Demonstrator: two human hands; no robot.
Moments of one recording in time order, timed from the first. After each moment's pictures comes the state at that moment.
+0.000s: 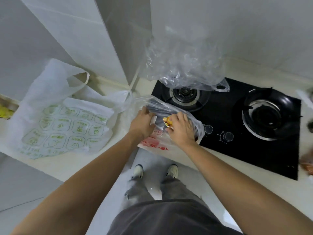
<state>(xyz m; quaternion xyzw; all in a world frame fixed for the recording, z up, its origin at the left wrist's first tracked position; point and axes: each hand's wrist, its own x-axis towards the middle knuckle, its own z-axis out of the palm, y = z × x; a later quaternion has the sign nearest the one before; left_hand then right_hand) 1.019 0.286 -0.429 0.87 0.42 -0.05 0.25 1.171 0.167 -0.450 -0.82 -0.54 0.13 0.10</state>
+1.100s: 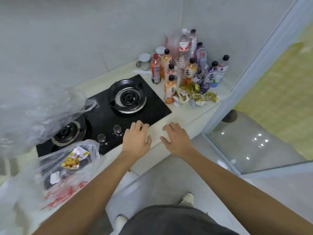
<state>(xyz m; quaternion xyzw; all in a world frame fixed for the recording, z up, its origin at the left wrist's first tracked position) 1.197 -0.033 -0.360 1.00 -0.05 0.01 0.07 1.230 -0.235 -0.394 -0.96 -0.21 0.00 0.20</state>
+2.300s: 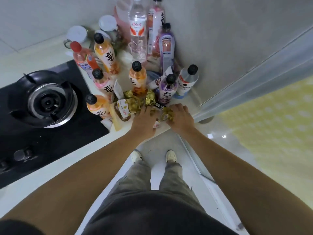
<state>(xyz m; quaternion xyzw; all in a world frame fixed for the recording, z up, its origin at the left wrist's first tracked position) 1.531 -0.317 -0.461 0.98 -0.09 -0.19 0.07 1.577 -0.498 -0.473 -0.97 -0.12 0.21 0.09</state>
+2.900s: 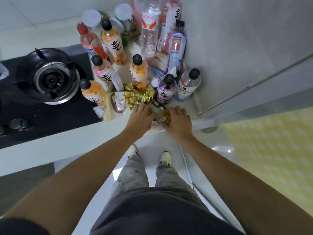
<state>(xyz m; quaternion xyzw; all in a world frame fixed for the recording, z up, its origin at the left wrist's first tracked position) 1.528 -0.343 -0.472 0.98 -0.06 -0.16 -0.03 1.587 -0.526 -0.484 -0.96 -0.23 0.13 0.09</state>
